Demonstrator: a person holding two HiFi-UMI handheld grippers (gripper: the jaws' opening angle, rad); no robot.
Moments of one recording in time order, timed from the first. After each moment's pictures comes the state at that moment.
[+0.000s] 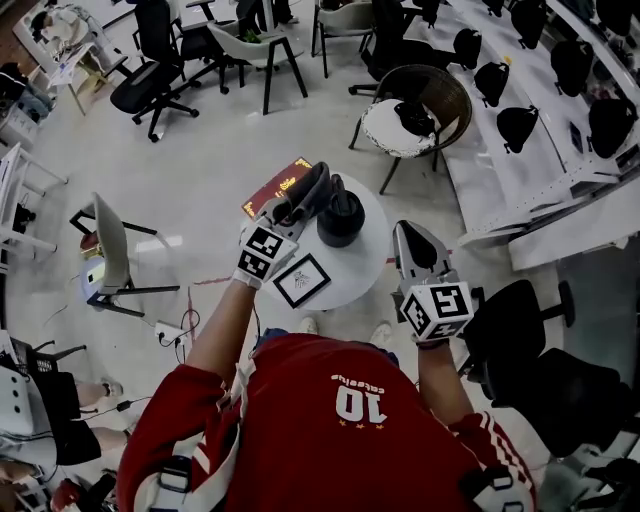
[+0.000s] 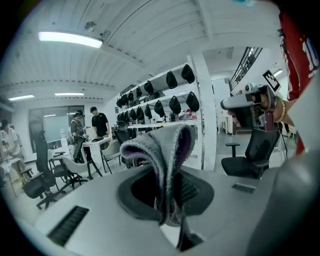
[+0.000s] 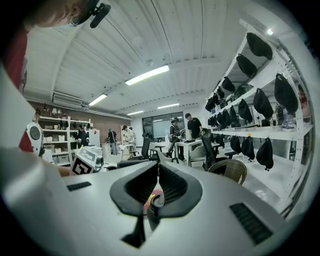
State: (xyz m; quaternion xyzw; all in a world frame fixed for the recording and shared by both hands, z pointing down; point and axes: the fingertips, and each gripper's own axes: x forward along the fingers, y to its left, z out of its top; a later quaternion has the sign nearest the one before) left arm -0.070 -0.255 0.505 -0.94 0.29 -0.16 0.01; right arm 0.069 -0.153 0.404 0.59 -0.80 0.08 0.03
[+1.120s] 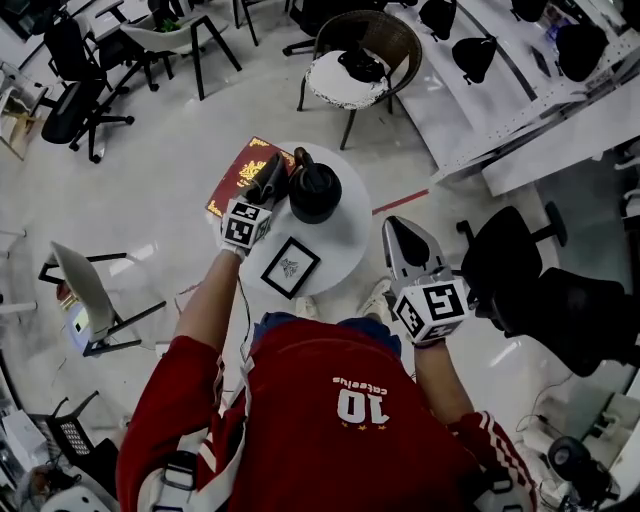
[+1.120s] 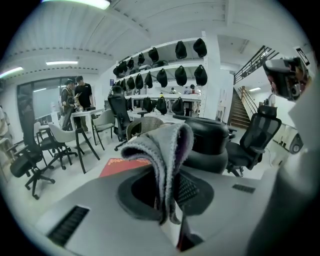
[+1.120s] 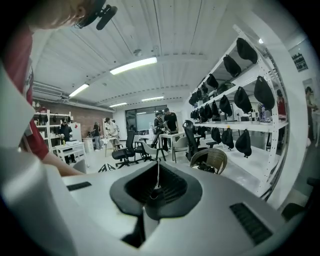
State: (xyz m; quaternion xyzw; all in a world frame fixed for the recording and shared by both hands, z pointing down) left arm -0.078 -0.337 0.690 -0.93 0.24 -0.27 -0.09; right arm 0.058 -0.131 0.452 0.67 -0.73 0.12 0.06
